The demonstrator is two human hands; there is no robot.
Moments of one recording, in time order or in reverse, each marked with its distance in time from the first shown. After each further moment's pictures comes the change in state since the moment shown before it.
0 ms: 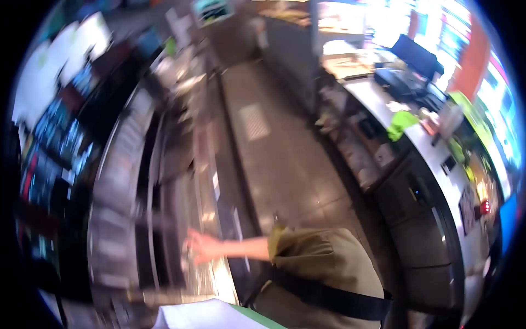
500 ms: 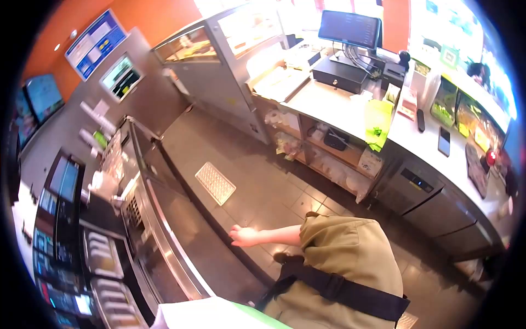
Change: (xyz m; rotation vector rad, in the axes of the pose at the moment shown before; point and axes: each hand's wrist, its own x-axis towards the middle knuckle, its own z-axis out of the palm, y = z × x) left_hand 0.203 -0.050 0.452 0.279 -0.848 0.072; right_hand -0.109 0.369 -0.324 -0.072 0.437 0.611
